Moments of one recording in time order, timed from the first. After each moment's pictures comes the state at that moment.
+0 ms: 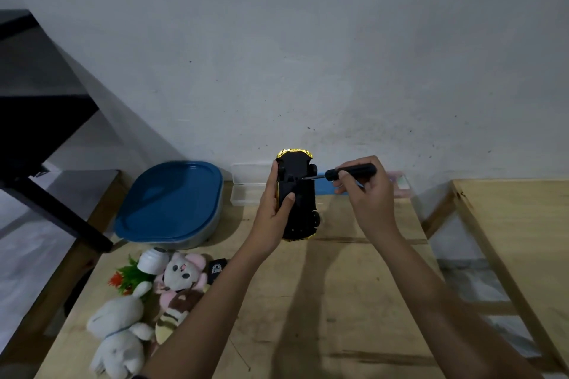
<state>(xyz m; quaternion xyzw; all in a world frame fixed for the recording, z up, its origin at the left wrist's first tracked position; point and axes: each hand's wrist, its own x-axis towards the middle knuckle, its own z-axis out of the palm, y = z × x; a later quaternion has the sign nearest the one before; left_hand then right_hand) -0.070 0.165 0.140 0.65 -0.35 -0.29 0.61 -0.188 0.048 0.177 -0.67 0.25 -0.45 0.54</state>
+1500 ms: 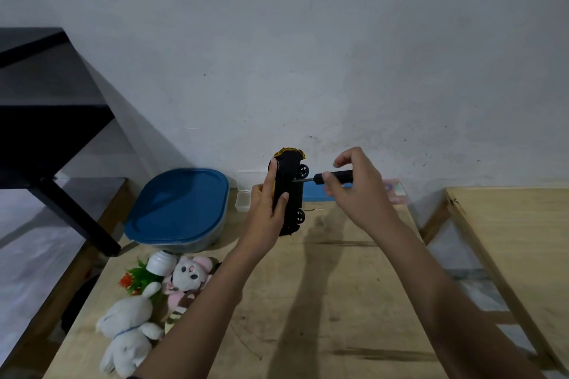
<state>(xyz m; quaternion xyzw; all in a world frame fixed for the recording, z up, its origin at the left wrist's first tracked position) -0.061 0.188 0.154 0.75 -0.41 -0.15 0.50 -0.190 0.074 0.216 -0.82 0.28 -0.34 0.36</state>
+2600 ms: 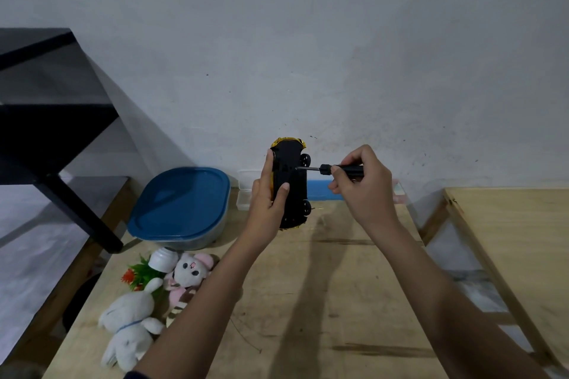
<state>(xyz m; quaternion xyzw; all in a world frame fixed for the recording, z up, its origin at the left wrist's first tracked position) -0.065 0.189 0.164 0.69 -0.40 -0.17 0.57 -0.195 0.084 0.221 -0.75 0.29 -0.44 0.40</state>
